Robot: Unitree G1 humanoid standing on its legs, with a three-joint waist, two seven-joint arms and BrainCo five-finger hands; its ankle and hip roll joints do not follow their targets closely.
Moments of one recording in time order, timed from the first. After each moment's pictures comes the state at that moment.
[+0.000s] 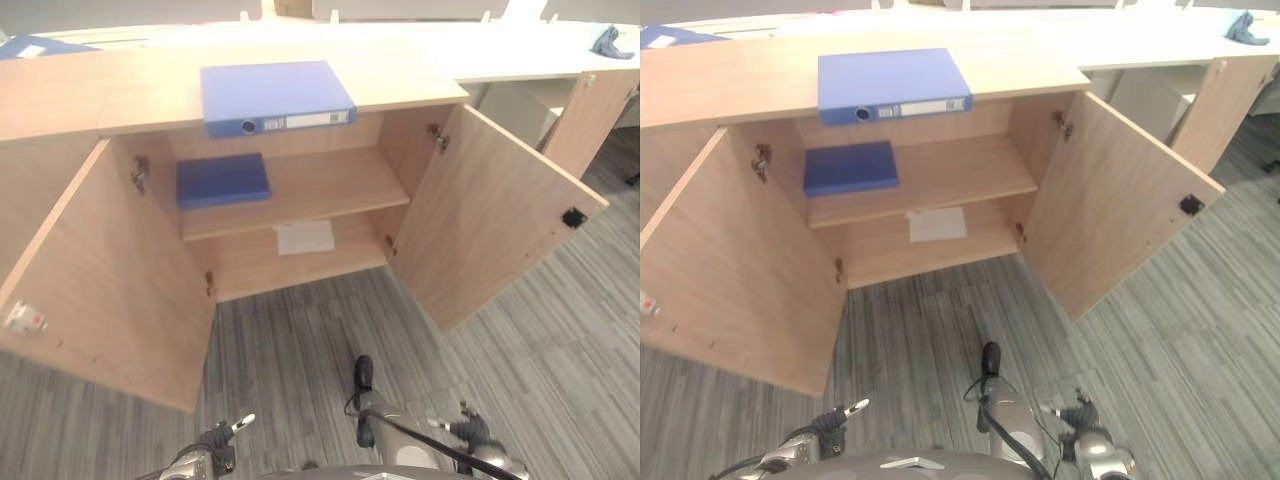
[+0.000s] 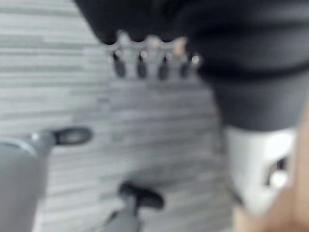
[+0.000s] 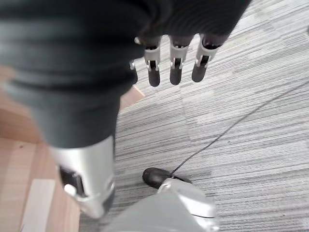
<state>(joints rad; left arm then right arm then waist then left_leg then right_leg) -0.02 0.21 -0.16 1.18 -0.51 0.02 -0.23 0.03 -0.20 0.23 1.11 0.22 -0.09 -0.05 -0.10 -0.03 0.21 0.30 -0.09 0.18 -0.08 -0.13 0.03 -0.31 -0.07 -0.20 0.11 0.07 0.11</state>
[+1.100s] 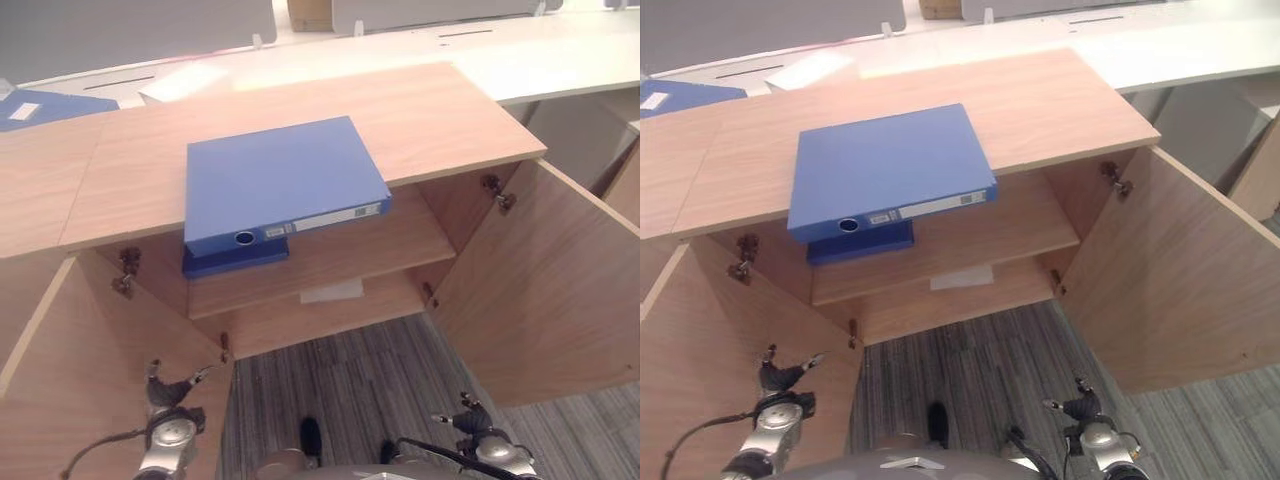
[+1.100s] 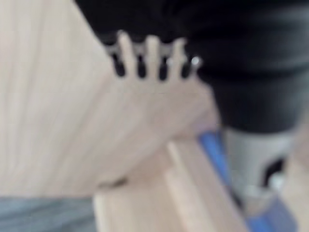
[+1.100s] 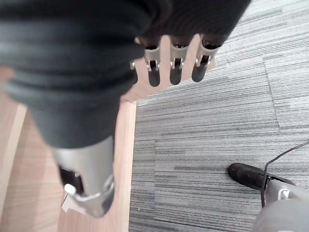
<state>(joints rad) 0.07 0.34 -0.12 0.87 -0.13 -0.23 0.38 0.00 -0.25 0.28 1.03 0.17 -0.07 -0.02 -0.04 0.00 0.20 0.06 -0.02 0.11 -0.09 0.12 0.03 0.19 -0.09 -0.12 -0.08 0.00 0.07</state>
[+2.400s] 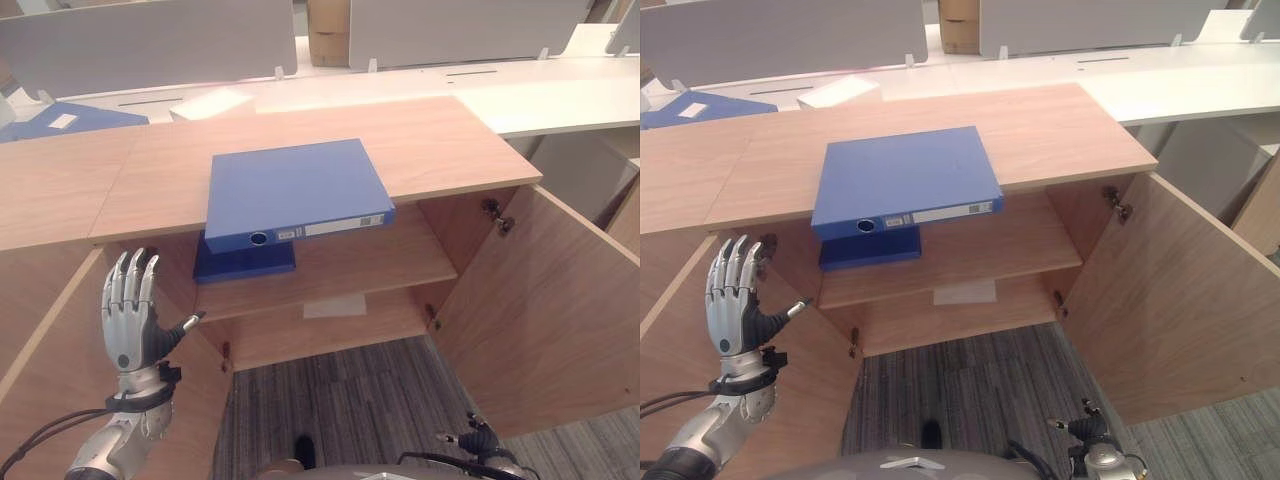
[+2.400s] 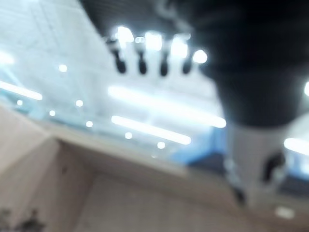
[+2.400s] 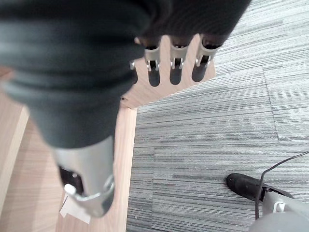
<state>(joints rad) 0.15 0.62 -0.19 0.29 0.69 -0.24 0.98 0.06 -0.25 0.27 1.07 0.18 -0.08 -0.03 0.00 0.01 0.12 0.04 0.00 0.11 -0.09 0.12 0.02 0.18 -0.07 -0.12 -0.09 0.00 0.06</state>
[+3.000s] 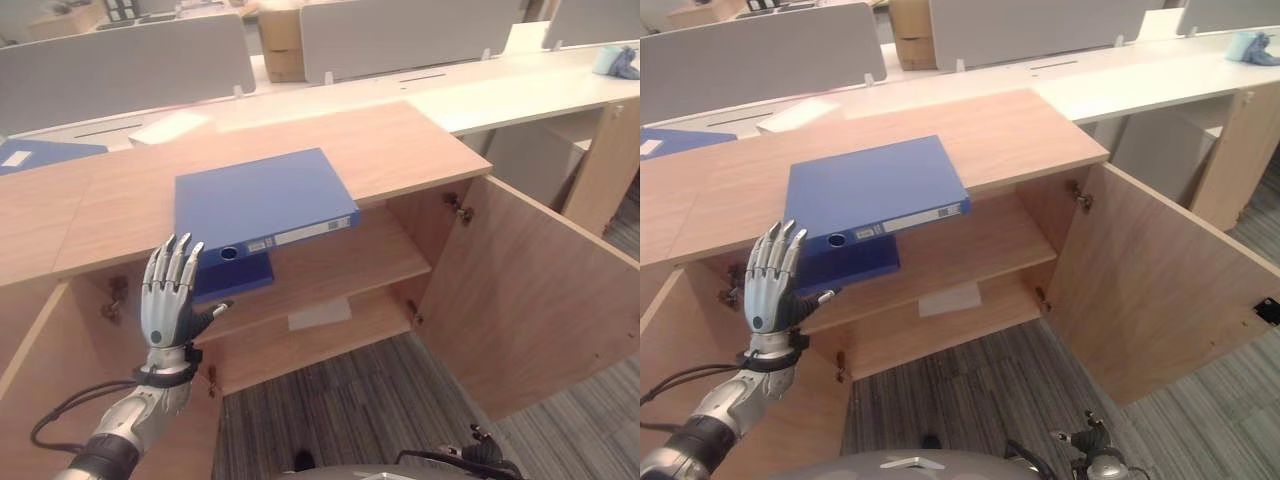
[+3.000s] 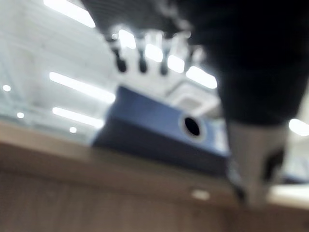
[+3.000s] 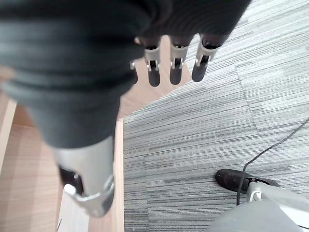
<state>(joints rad) -0.02 0.62 -0.32 0.40 0.80 -0.25 0.97 0.09 -0.26 0.27 1.06 0.18 -0.08 -0.03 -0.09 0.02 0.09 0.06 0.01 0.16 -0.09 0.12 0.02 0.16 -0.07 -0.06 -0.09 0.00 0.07</state>
